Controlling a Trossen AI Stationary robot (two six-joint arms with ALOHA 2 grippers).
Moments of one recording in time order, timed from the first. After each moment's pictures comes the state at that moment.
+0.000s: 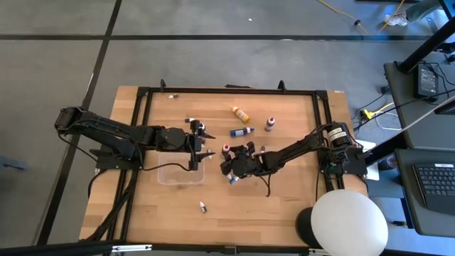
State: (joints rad) left arm -0.11 1.17 0.73 0.03 -0.28 0.22; right arm 0.22 1.98 1.07 0.19 0.73 -2.32
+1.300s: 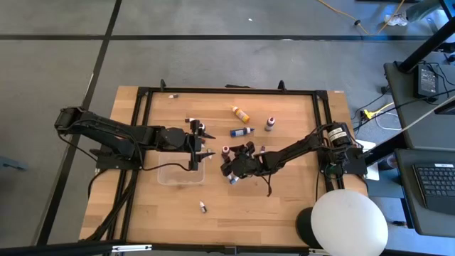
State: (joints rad) left arm -0.11 1.17 0.73 0.03 -0.28 0.22; right arm 0.22 1.98 1.07 0.17 0.71 -2.36
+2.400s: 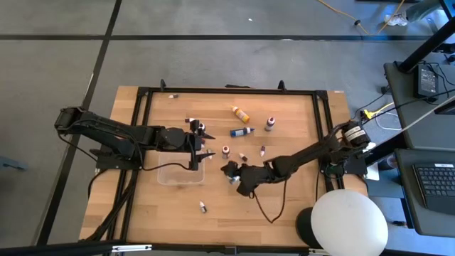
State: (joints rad) left arm -0.11 1.17 0.73 0.03 -0.27 0.14; right arm 0.34 1.80 1.07 0.07 0.47 -1.30
